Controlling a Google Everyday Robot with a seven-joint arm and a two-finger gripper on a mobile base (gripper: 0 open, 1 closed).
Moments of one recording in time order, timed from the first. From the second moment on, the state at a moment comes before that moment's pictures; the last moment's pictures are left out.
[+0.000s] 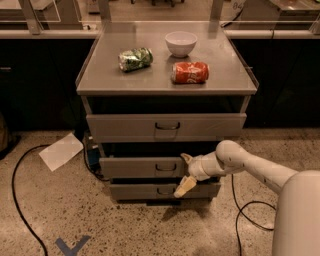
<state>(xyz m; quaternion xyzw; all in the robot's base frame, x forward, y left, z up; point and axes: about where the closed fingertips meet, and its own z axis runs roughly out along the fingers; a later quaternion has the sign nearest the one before) 0.635 -0.089 0.432 -0.58 0.71 0.25 0.31</state>
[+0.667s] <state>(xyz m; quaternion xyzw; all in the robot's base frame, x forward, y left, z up) 0.661 -0.080 0.446 -0.60 0.69 0.24 0.33</state>
